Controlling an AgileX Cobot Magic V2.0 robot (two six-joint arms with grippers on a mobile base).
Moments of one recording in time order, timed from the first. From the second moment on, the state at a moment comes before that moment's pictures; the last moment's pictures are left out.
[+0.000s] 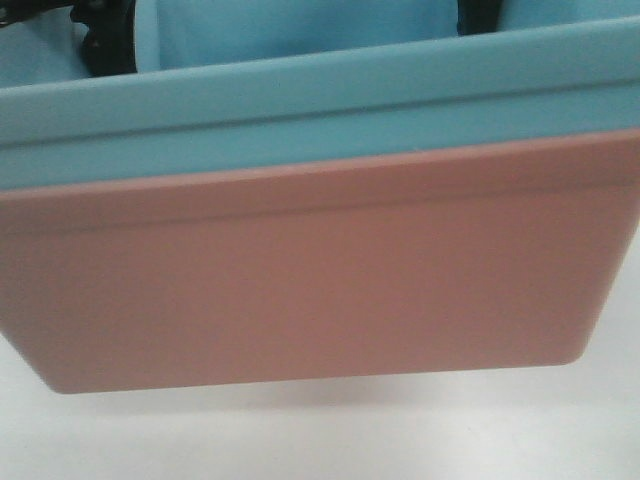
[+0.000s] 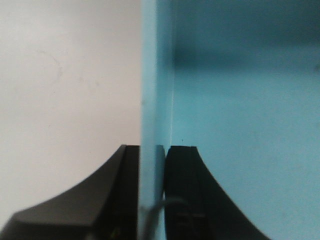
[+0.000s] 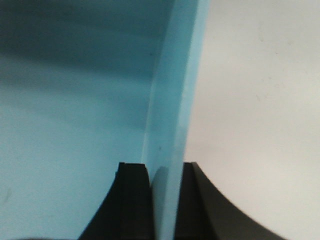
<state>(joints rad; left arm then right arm) -0.82 1.42 -1.21 0.40 0.92 -0.90 0.94 1.53 -1.43 -0.59 1.21 0.88</state>
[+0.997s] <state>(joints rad) -0.82 1.42 -1.21 0.40 0.92 -0.90 0.94 1.53 -1.43 -0.59 1.21 0.88</state>
